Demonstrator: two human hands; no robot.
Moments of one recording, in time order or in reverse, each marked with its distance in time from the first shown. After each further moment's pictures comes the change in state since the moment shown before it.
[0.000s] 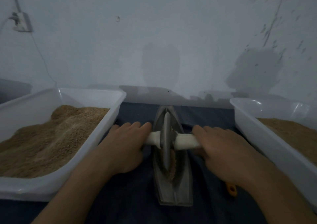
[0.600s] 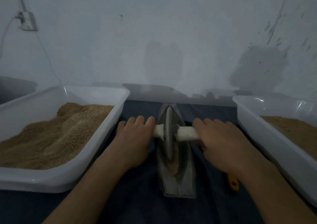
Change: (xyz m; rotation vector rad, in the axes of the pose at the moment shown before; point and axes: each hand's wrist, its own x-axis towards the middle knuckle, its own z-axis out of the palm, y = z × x) left_hand 0.005 0.008 0.012 0.086 0.049 -0.074; right_hand 0.012 -0.001 0.007 -0.097 0.064 0.039
